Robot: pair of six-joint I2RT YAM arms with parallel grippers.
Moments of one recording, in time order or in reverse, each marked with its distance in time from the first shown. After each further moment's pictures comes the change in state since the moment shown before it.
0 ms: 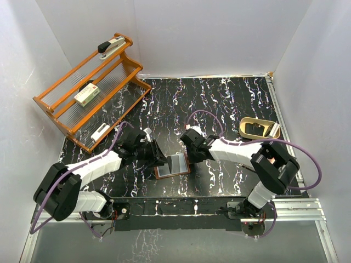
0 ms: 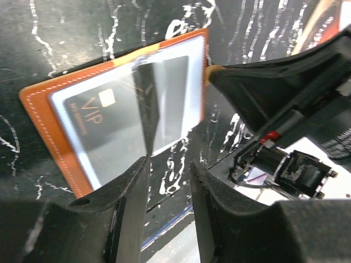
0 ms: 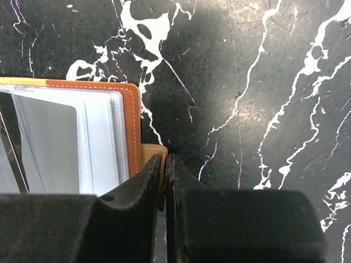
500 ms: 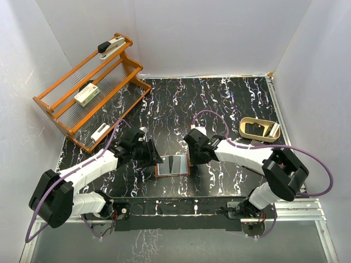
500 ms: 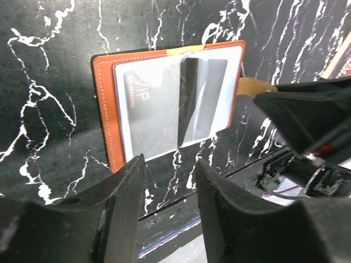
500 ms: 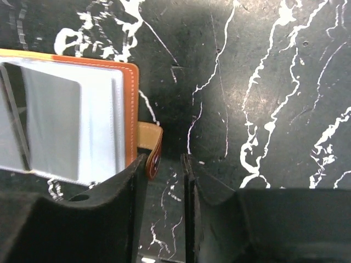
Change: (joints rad) left arm 0.000 -0.091 0.064 -0.200 -0.110 0.077; right arm 0.000 -0.082 -0.023 -0.097 -0.010 0.072
